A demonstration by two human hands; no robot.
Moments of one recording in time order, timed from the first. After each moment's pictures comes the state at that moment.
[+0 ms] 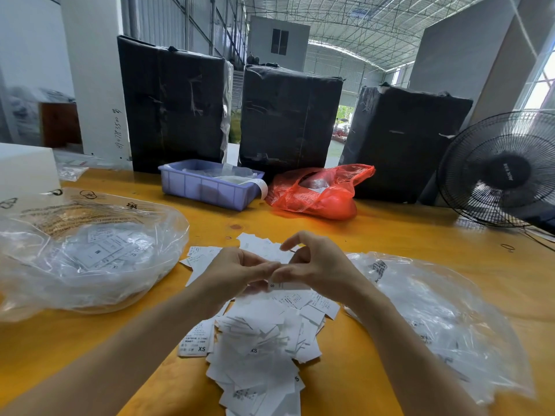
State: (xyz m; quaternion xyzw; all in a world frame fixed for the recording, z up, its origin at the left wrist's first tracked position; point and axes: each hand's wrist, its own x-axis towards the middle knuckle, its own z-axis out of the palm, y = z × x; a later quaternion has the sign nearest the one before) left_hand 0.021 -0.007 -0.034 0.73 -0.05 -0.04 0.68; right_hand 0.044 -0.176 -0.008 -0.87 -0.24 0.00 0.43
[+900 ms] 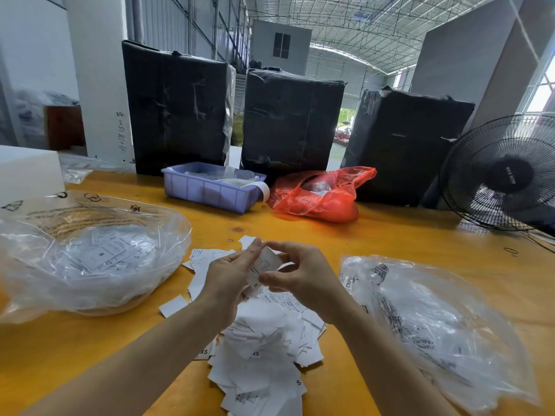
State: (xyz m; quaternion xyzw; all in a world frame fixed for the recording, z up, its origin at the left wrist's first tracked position) left_hand 0.021 -0.024 -0.039 0.55 0.11 0.04 0.82; right_hand 0.035 -0.151 -0.019 -0.80 -0.21 0.02 0.55
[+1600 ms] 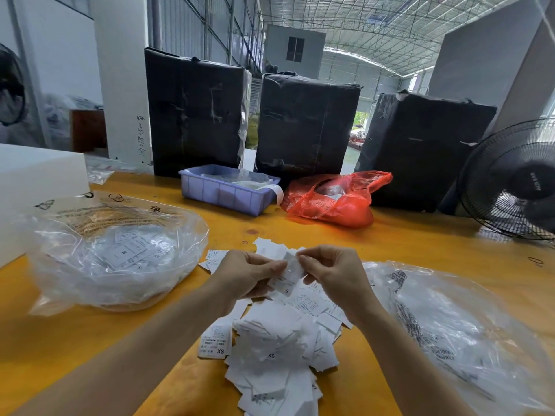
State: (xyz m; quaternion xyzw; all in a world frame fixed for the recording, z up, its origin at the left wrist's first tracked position) left_hand 0.028 0.002 -0.035 0.69 0.04 -0.02 0.73; right_hand 0.047 -0.163 -0.023 -0.79 -0.16 -0.07 0.59
